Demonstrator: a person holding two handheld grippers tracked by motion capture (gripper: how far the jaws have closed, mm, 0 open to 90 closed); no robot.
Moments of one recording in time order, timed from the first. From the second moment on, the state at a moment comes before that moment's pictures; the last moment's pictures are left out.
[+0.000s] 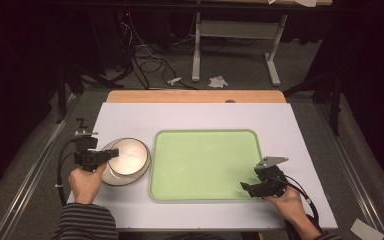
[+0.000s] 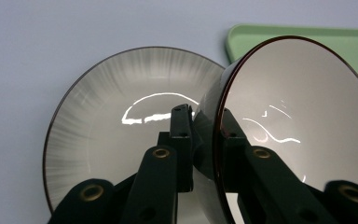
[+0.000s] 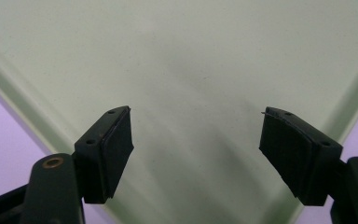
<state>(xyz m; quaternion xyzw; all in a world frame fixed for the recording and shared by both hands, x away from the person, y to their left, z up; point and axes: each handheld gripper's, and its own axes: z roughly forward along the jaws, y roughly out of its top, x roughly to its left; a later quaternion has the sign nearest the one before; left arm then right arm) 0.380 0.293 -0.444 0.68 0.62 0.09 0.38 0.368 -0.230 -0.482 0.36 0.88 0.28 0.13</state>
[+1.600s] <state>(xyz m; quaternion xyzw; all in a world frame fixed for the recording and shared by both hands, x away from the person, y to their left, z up) 0.425 0.162 -0.413 0.79 0.48 0.03 0.38 0.368 -0.230 -0.482 0.36 0.88 0.28 0.13</state>
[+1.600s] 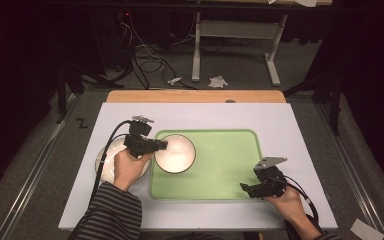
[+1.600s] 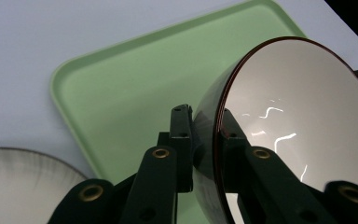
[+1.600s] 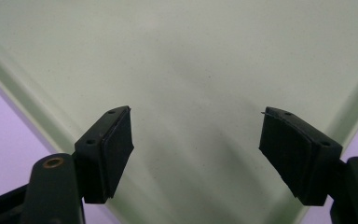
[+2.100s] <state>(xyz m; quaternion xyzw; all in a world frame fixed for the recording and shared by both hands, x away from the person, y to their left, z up) 0.454 0.109 -0.437 0.80 0.48 0.02 0.37 0.368 -0.230 -0.481 0.36 0.88 0.29 0.13</state>
